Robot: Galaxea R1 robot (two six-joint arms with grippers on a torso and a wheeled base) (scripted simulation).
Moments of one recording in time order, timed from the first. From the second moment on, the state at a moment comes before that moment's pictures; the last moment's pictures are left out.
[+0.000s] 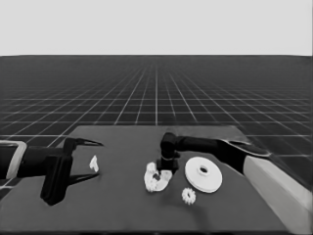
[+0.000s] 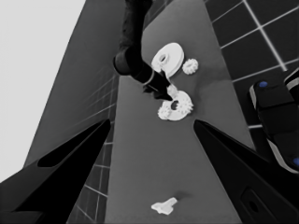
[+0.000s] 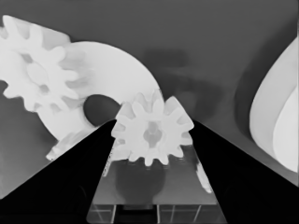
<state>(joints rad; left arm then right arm) -0.34 1.75 -0.42 0.31 0.68 0.35 -0.14 2.94 -1.65 -0.32 -1.48 1.30</state>
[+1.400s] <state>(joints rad) -0.34 1.75 -0.42 0.31 0.68 0.35 -0.01 2.59 -1.04 -0.20 -1.57 1.55</state>
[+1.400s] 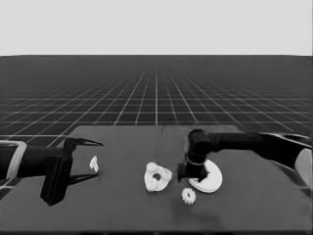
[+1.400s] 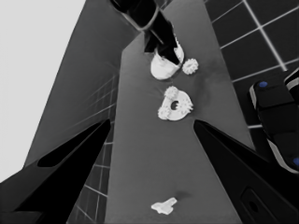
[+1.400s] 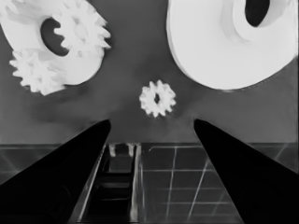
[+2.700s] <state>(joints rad) -0.34 1.75 -0.42 0.31 0.68 0.35 -0.25 2.57 -1.11 -0.45 -1.52 1.47</state>
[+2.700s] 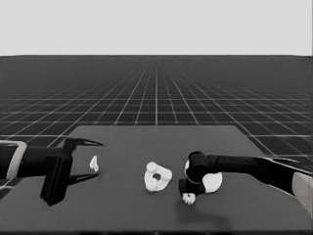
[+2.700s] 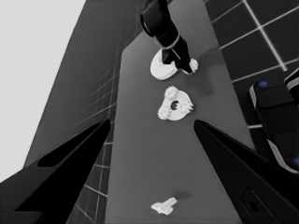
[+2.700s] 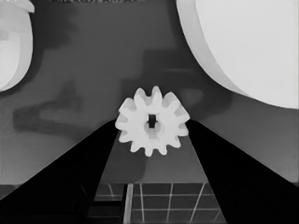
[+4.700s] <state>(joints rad) -0.34 1.75 -0.42 0.31 0.68 0.35 -0.11 3.08 -1.75 -0.28 -1.50 1.43</state>
